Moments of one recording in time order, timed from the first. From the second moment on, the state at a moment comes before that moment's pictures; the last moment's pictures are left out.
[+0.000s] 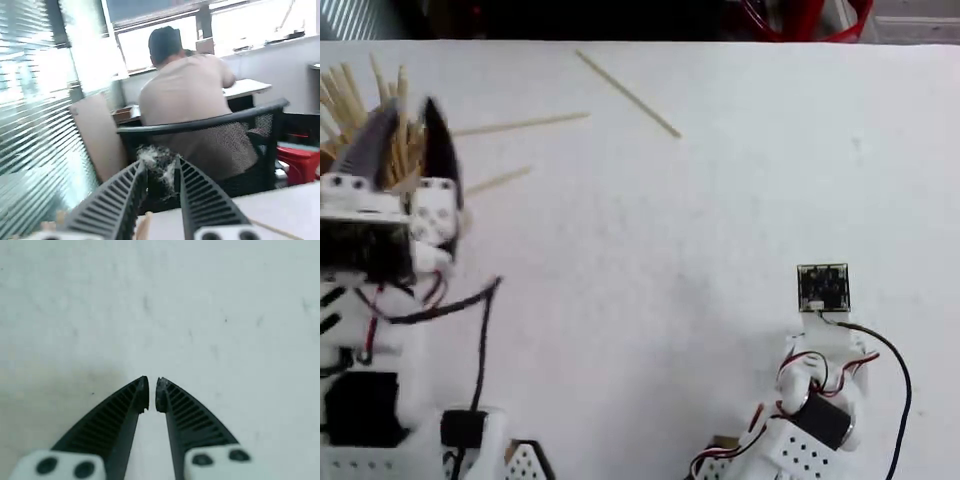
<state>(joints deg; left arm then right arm) -5.9 -68.1 35.9 37.5 -13.1 29.4 -100.5 96.4 60.7 35.7</state>
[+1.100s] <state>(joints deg) -6.7 79.1 -90.0 66.7 -23.6 29.4 -100.5 96.4 60.7 35.7</state>
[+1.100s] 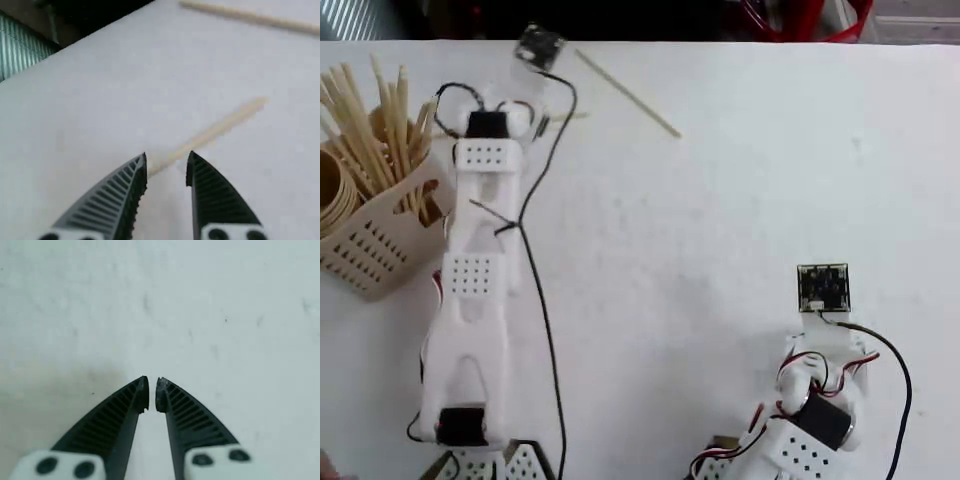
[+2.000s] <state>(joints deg) -6.5 86.2 -88.0 56.7 -27.4 29.4 -100.5 96.4 60.7 35.7</state>
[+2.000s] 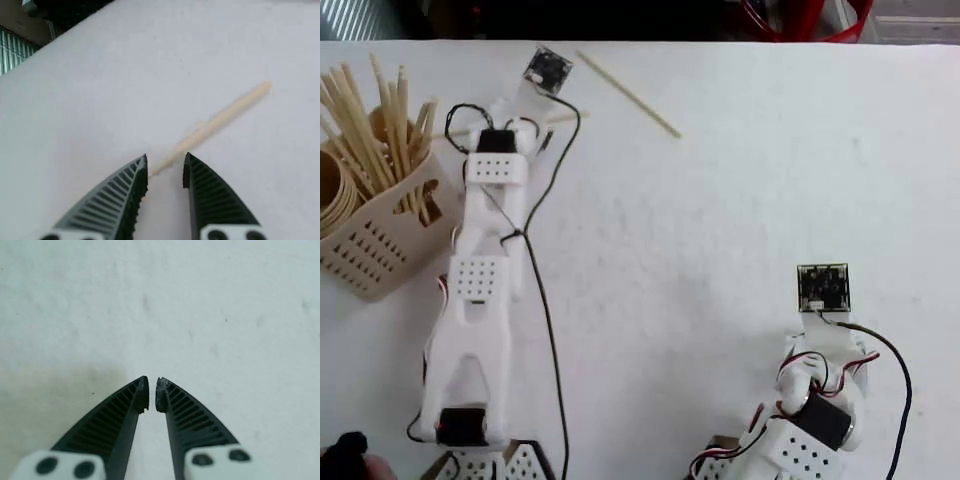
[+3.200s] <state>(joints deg) -2.6 81.5 -93.4 70.6 -15.7 29.4 -100.5 96.4 60.7 35.7</state>
